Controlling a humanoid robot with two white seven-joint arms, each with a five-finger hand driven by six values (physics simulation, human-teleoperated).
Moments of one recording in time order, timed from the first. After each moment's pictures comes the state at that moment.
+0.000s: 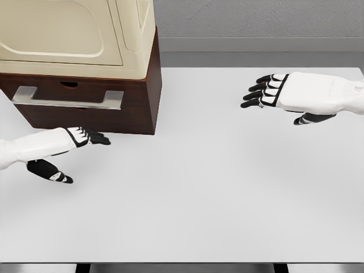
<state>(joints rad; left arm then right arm) -0.39 1.16 -0.71 -1.67 0.04 -0.61 -0.32 -0.69 -1.02 0.55 -1.75 0.21 -0.61 0.61</state>
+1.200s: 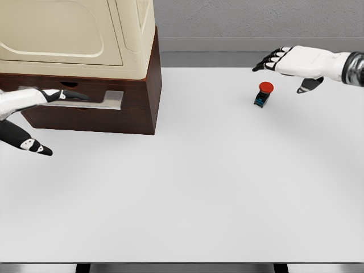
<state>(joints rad) -0.85 1.35 -1.04 -1.76 0.54 -0.44 -0.44 -0.87 -0.71 0.58 -1.23 0.59 -0.61 0.61</state>
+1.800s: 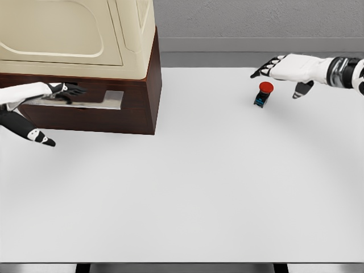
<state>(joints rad) -0.88 1.31 -1.03 -1.77 0.56 -0.14 -0.44 -0.91 -0.61 0.61 -1.05 0.68 -0.61 0.61</state>
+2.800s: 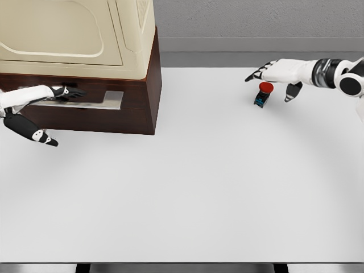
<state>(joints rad) -0.87 1.30 -1.06 -1.76 0.50 -0.11 -0.38 -0.96 -0.51 0.63 -0.87 0.75 -0.61 0.61</state>
